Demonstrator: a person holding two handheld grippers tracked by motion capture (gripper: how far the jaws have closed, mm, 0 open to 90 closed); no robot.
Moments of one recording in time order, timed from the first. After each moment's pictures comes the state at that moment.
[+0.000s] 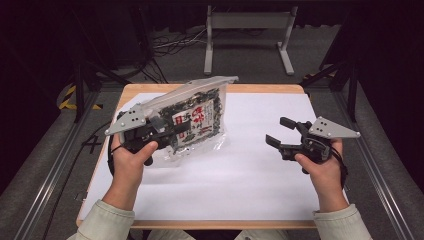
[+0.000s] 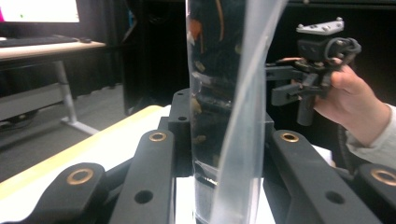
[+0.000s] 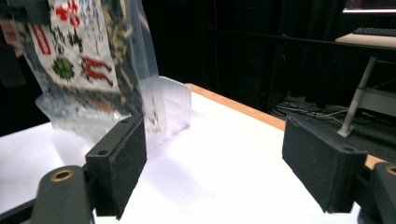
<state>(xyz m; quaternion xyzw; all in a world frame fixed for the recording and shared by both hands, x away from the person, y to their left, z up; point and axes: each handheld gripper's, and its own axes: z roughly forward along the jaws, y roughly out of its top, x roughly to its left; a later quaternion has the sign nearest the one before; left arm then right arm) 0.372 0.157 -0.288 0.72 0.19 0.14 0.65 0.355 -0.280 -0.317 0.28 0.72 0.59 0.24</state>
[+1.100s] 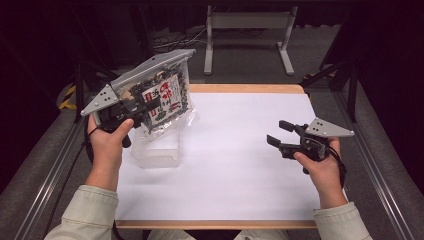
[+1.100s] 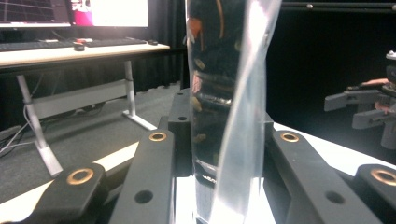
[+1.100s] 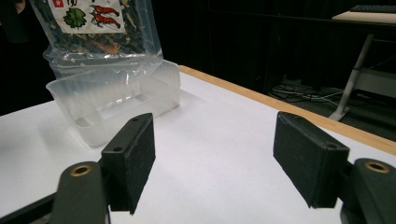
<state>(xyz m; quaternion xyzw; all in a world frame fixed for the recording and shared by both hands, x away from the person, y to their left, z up) 0.413 0.215 -0.287 0.69 0.26 0.21 0.64 0.369 -0.289 -0.336 0.30 0.73 0.56 0.23</state>
